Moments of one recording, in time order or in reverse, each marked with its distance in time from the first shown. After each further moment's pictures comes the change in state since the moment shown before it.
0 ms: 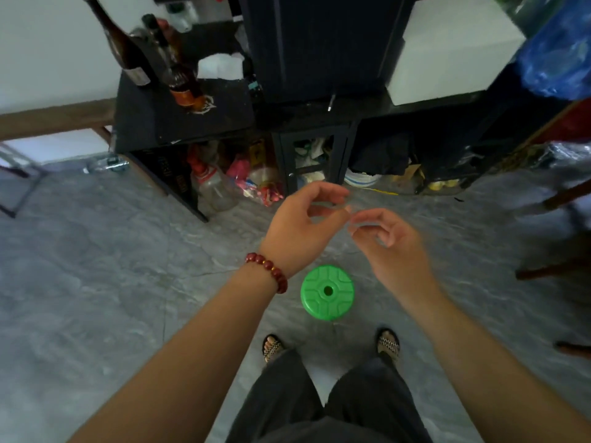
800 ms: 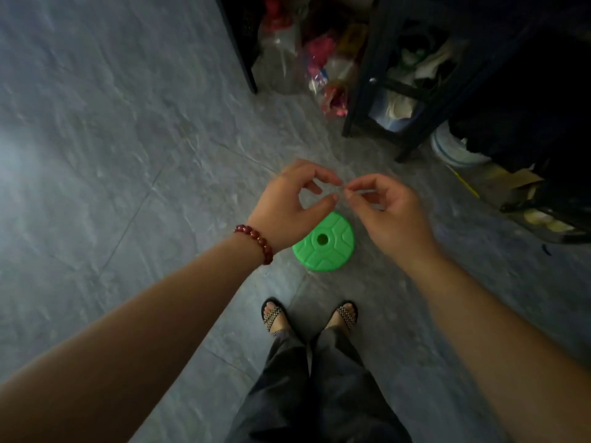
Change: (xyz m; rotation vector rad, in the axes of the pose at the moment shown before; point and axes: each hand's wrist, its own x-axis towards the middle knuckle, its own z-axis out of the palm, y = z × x) left_hand 0.000 -0.186 0.107 0.243 0.448 -0.211; right_hand 0.106 0.187 -0.026 -0.233 -0.678 -0.006
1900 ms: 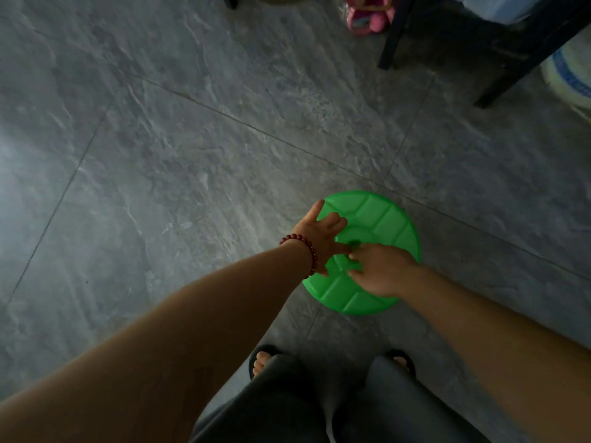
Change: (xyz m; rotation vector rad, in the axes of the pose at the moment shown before) left_hand 0.075 -0.421 0.258 1.382 -0.981 0.241; right_hand 0.110 0.451 0.132 -1.098 -0.804 0.214
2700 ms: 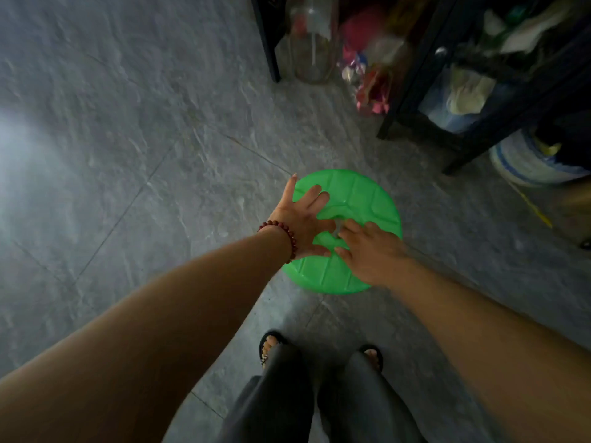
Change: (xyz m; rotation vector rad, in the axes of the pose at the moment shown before) left_hand -0.186 -0.063 -0.117 -0.163 0.278 -0.315; right_hand -0.131 -0.075 -0.138 -0.202 0.320 -0.161
